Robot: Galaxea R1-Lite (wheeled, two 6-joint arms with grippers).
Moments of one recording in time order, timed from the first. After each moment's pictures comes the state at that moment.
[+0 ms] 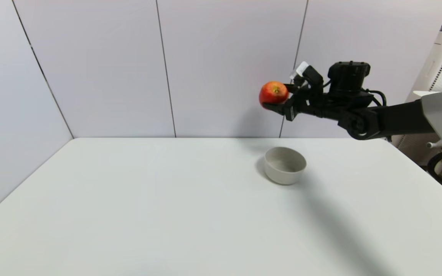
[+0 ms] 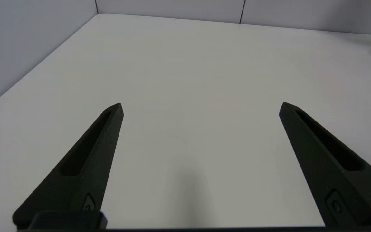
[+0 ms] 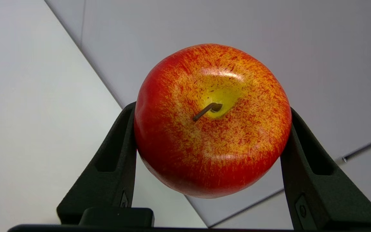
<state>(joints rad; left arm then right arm) 0.00 0.00 0.00 -0.01 0.00 -0.05 0.18 2.22 -1.63 -0.53 0.56 -0.52</state>
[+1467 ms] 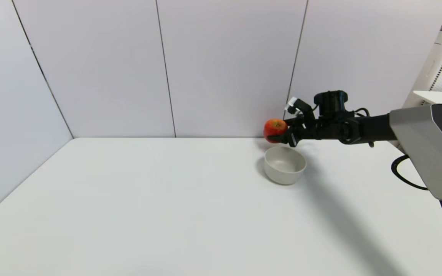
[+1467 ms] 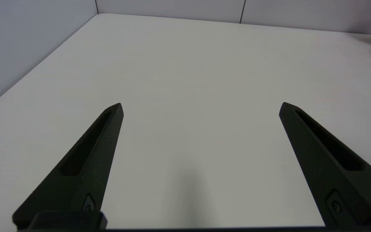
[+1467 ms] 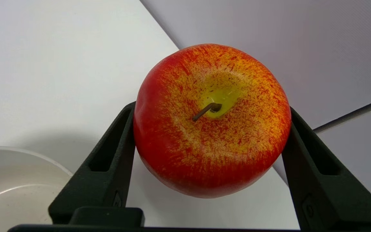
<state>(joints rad) 0.00 0.00 0.00 -0.01 0.00 -0.05 0.12 2.42 -1.82 -0.13 0.61 -0.57</state>
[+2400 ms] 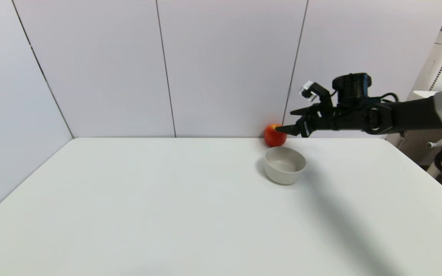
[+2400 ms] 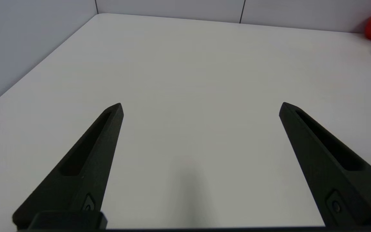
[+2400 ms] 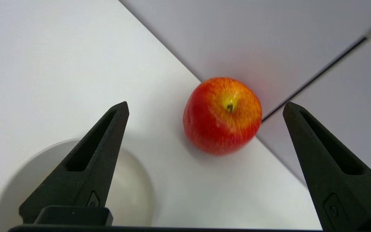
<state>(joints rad) 0.00 0.00 0.00 -0.01 0.00 -0.05 0.11 2.16 -1.62 -0.11 0.53 -0.46</state>
